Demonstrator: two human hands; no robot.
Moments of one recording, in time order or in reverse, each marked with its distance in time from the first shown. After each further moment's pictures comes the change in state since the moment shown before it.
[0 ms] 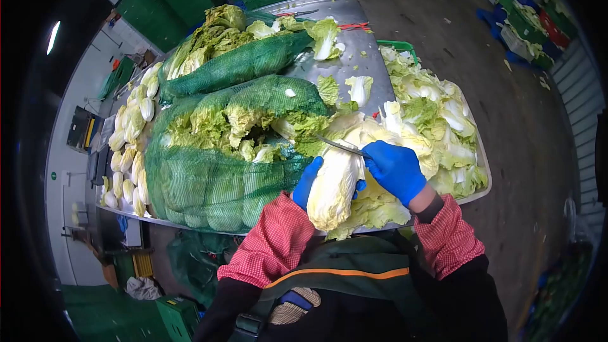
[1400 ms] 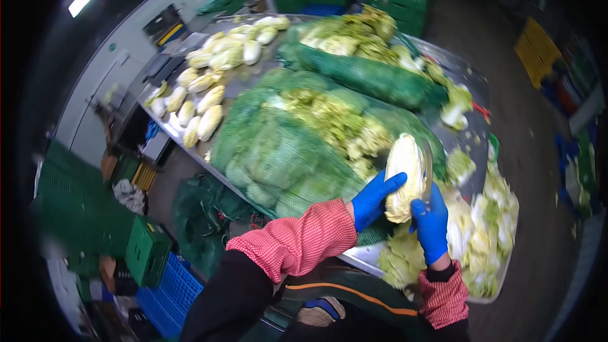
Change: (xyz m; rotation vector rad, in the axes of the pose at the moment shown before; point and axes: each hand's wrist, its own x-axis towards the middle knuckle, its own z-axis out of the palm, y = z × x) left_hand -0.086 0.112 -0.009 0.353 -0.023 0.574; right_hand 0.088 -0.142 0.065 1.067 -0.180 0.450
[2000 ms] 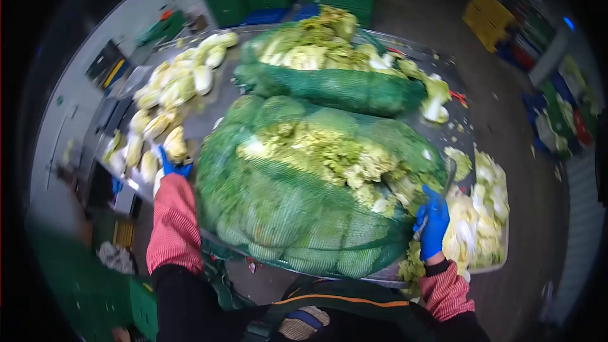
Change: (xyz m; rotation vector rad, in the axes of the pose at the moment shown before) left_hand -0.110 0.371 -0.407 -0.160 1.065 0.562; right_hand 0.039 0.047 0.054 0.207 0.494 0.143
